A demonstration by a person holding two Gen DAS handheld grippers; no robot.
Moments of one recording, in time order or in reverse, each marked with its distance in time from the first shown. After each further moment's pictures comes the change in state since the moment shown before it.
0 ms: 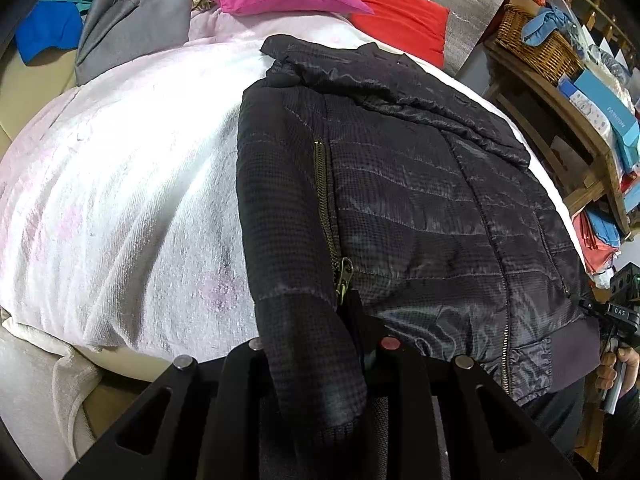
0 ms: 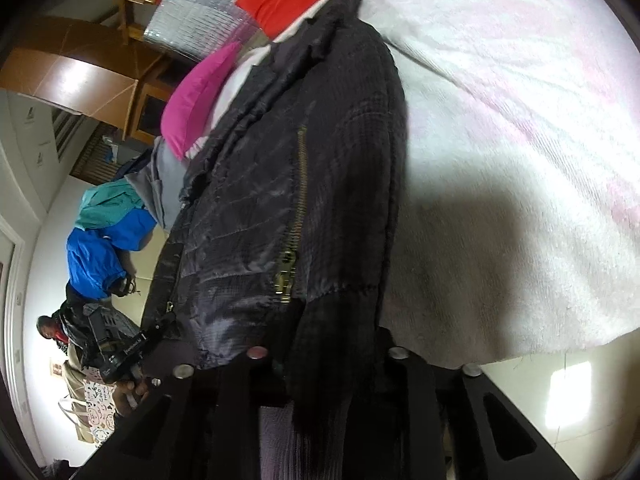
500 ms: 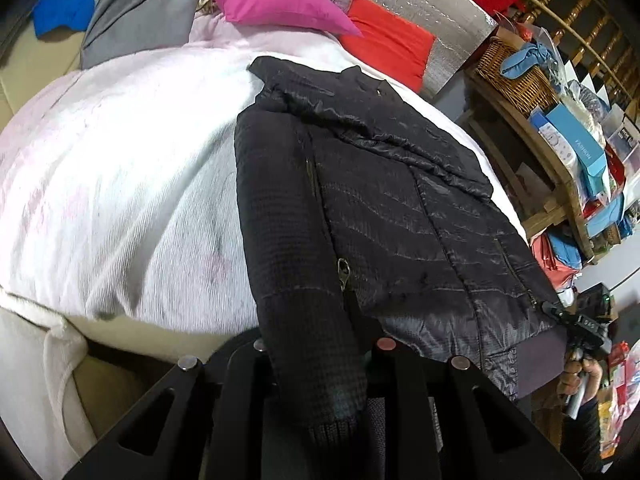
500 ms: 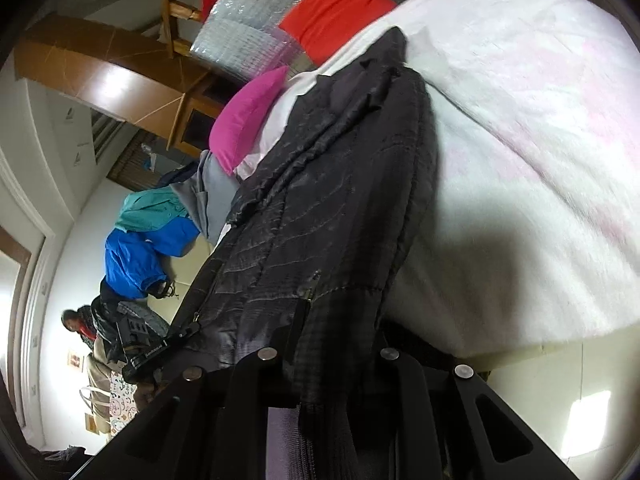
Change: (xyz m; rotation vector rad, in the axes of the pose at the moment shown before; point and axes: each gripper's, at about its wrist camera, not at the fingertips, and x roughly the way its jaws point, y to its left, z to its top) left arm -0.044 0.020 -0.007 -0.078 -0.026 -0.146; right arm -0.044 0.014 -0.012 -0.032 -0.075 0.127
